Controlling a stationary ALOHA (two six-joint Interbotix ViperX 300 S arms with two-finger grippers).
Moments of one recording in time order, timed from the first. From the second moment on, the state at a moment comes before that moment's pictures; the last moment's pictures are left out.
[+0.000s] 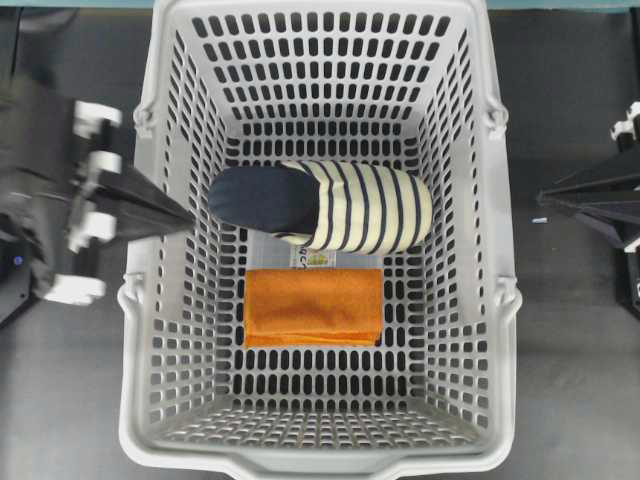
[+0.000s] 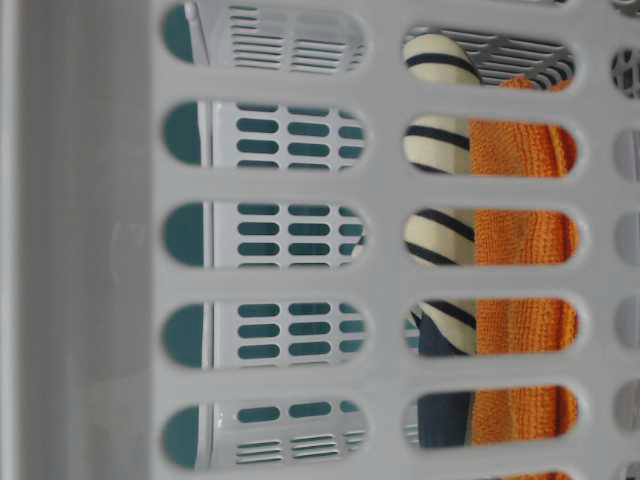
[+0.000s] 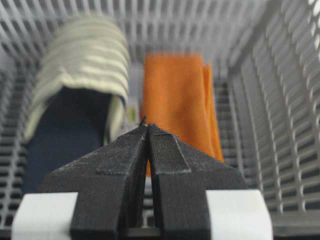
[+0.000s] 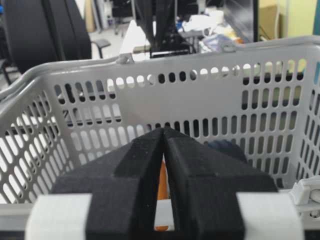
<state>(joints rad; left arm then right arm) -0.06 -0.63 0.69 0.04 0.35 -0.09 0.00 -0.98 1.18 0.02 -0.21 0.08</state>
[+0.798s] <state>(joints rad) -0.11 -0.03 0.15 0.04 0.81 -0.11 0.01 -0.99 1.19 0.02 -0.21 0.08</state>
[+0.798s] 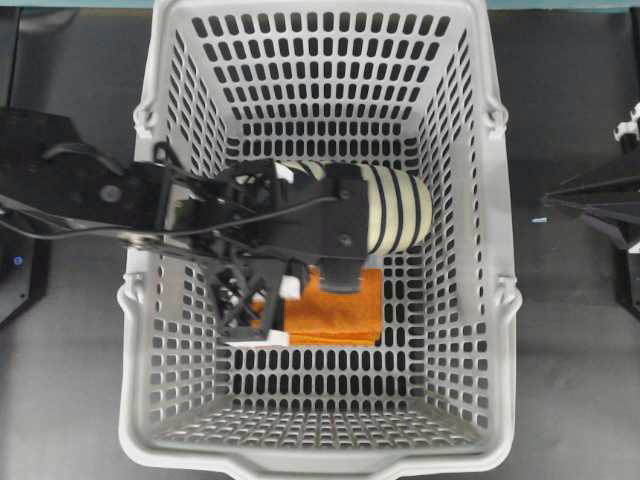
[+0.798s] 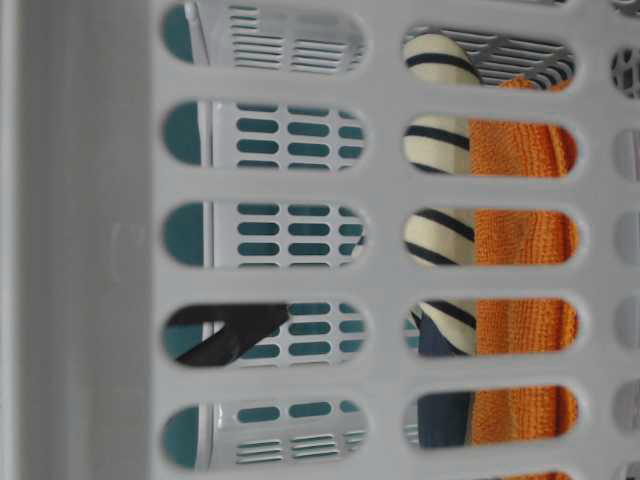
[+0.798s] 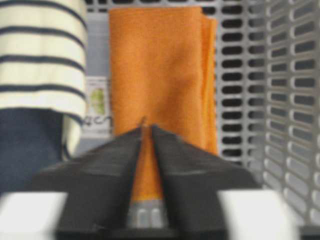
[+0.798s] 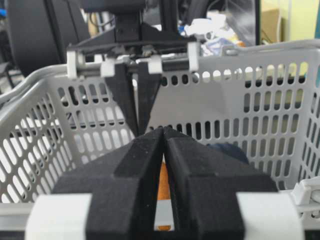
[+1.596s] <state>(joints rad) -0.11 0.12 0.19 0.04 0.74 -0.18 0.01 -1.06 1.21 0.02 -0.22 0.08</state>
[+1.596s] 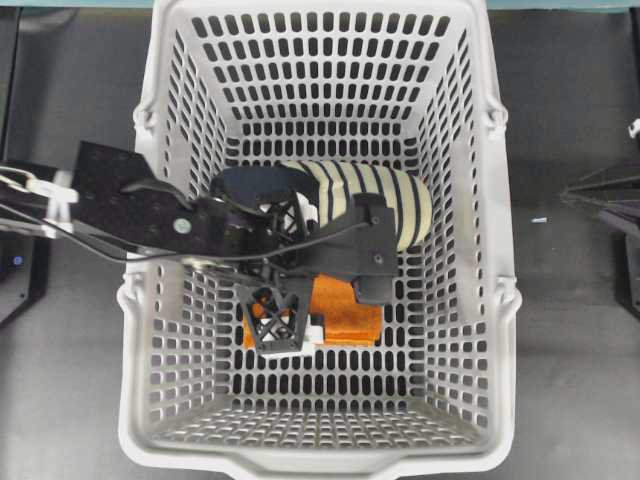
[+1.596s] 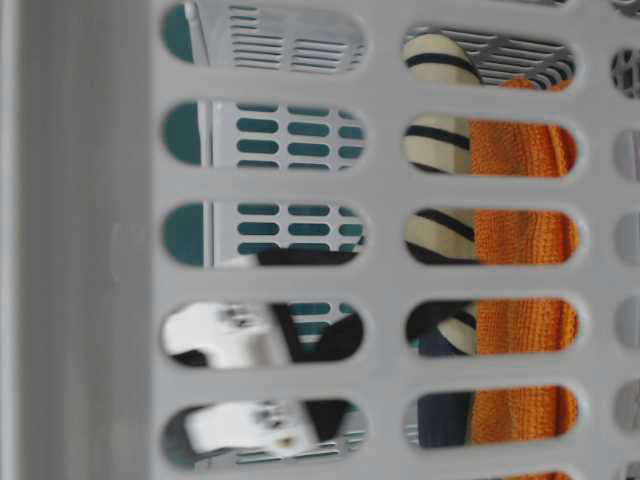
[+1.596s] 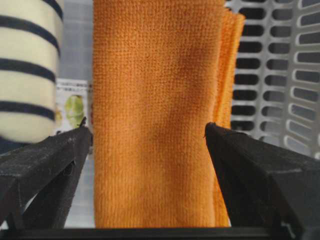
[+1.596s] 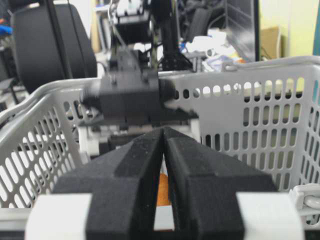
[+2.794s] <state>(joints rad) -0.11 0.08 0.13 0.04 0.81 -0.17 0.01 -1.07 1.21 0.02 -0.22 0.08</state>
